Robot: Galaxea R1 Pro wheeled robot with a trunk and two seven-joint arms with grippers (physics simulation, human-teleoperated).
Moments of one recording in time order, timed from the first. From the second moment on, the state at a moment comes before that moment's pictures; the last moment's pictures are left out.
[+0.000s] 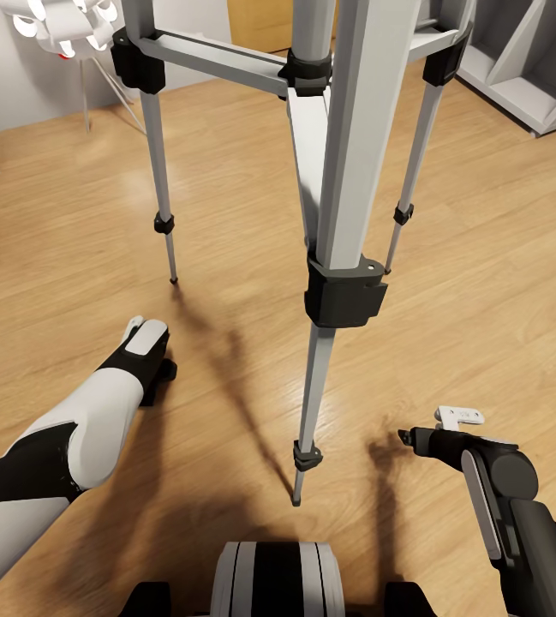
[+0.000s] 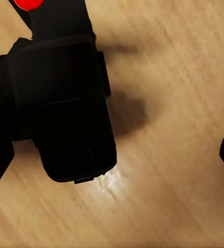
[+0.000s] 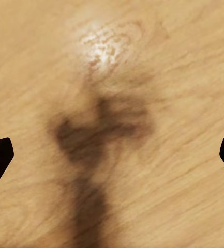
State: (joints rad) left arm -1.27 -0.04 0.27 -0.37 0.89 -0.10 0.75; right arm -0.39 -0.07 -0.18 -1.61 0.02 1.04 0.10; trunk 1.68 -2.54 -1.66
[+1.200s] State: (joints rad) left arm -1.26 -0.02 0.27 -0.37 0.89 -0.13 0.71; right arm -0.39 -0.07 -0.18 -1.61 0.02 1.04 0.10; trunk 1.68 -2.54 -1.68
